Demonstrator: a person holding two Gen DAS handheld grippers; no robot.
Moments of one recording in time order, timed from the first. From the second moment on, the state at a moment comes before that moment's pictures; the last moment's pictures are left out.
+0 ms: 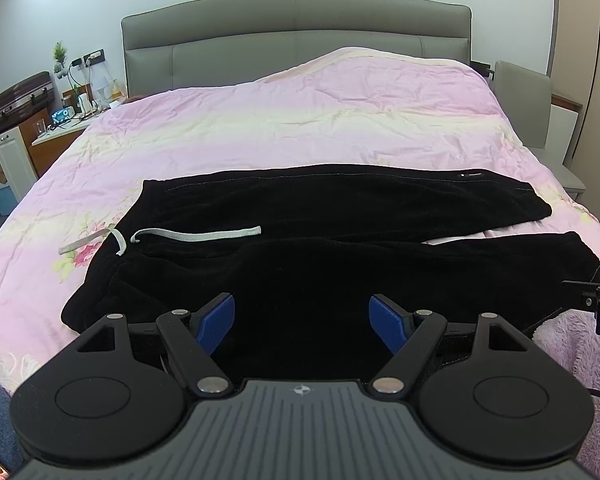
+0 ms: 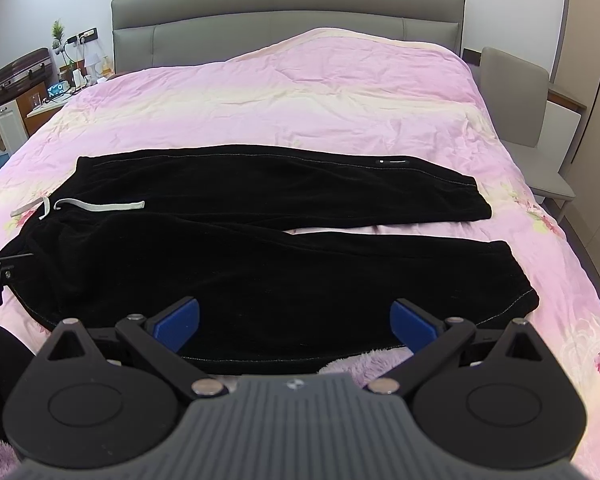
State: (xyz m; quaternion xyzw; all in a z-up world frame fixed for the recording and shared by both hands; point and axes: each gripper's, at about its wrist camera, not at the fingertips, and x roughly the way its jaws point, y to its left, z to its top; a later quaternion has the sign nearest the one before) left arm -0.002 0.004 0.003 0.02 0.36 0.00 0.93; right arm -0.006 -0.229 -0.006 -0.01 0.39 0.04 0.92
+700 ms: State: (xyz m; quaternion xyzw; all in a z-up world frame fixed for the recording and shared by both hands) left arm -0.001 0.008 0.000 0.04 0.36 0.00 0.93; right arm -0.006 -0.233 -0.005 -0.01 0.39 0.04 0.92
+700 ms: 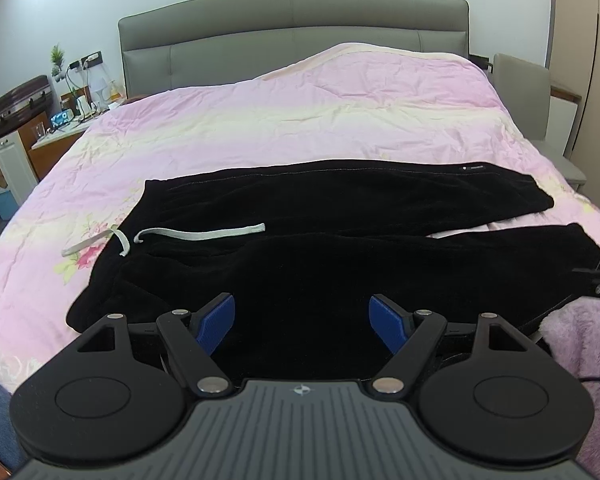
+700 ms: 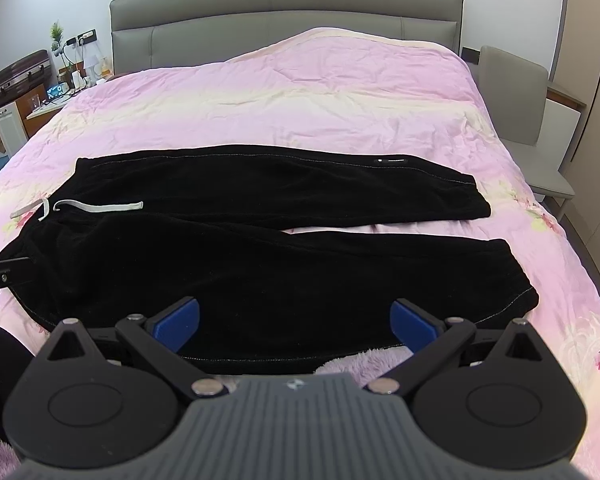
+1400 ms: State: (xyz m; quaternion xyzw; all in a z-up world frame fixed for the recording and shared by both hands) left arm 0.105 0.196 -0.023 0.06 0.44 0.00 0.90; right arm 0.104 -0.370 -0.055 -0.04 0.45 0.00 0.89
